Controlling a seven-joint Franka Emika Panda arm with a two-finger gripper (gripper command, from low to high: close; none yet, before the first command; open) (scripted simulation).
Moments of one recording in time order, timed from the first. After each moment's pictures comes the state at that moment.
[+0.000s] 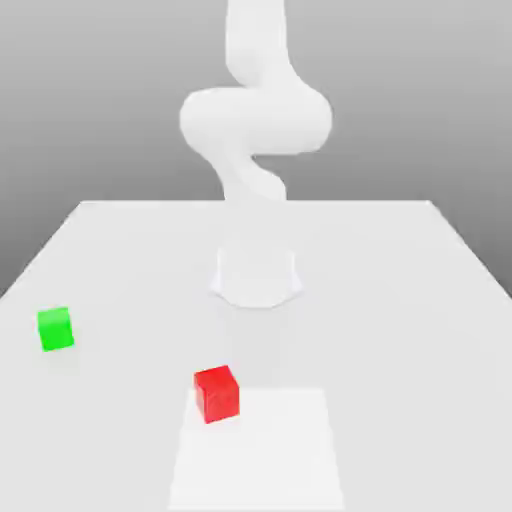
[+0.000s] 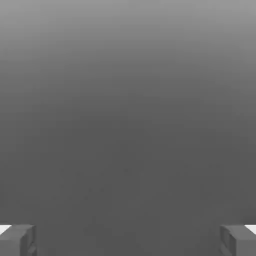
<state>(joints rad) -0.04 -0.73 0.02 -2.36 0.01 2.35 0.89</state>
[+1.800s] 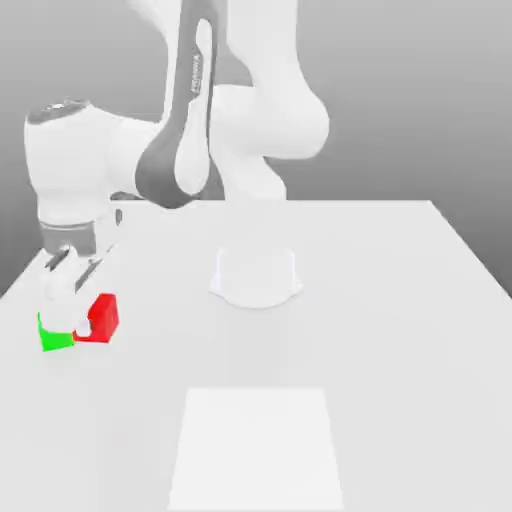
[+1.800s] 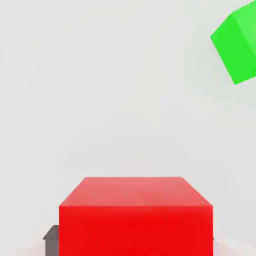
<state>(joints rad) -0.64 -0.13 -0.26 -2.82 -0.08 2.70 1.81</state>
